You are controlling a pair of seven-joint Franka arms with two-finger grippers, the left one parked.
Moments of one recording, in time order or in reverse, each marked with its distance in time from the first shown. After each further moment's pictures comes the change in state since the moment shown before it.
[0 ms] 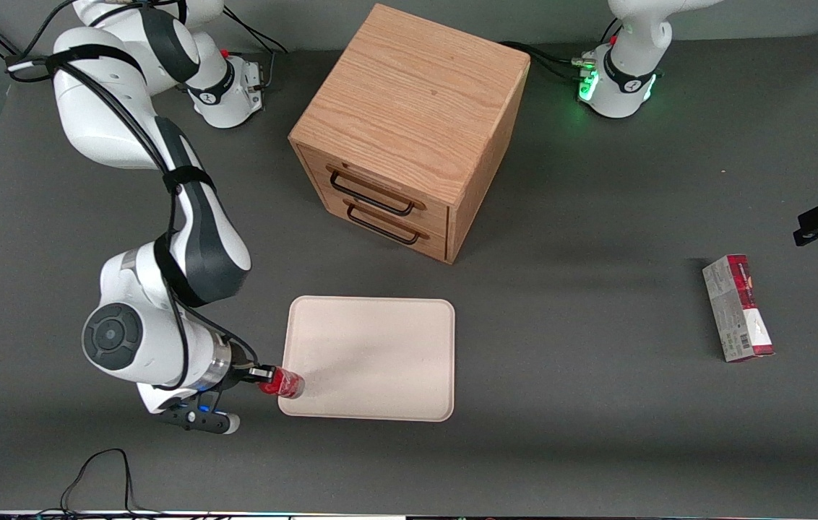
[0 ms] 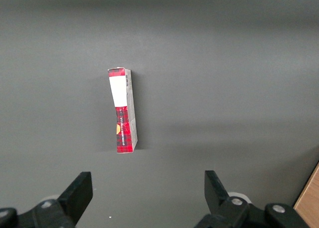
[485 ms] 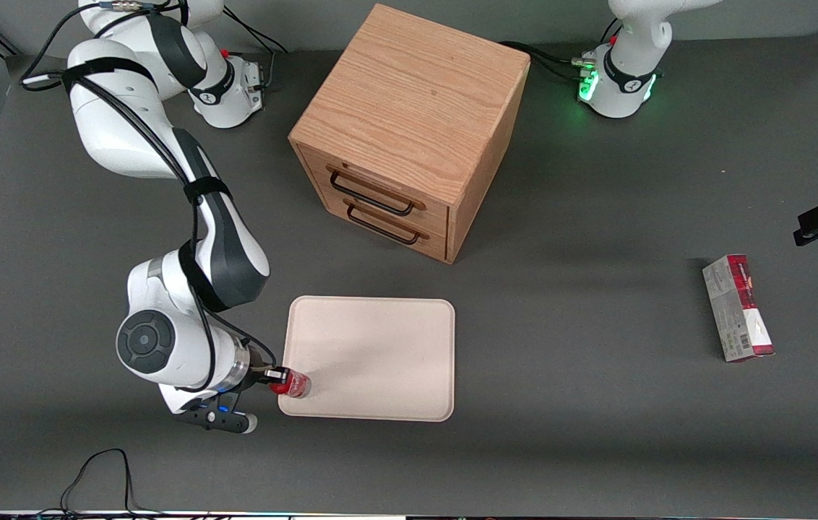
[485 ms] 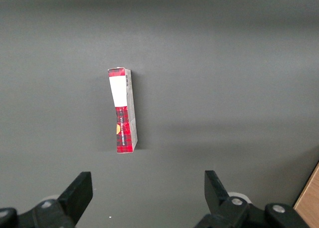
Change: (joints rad) arm 0.013 0.034 0.000 -0.003 -0.033 0.013 0.016
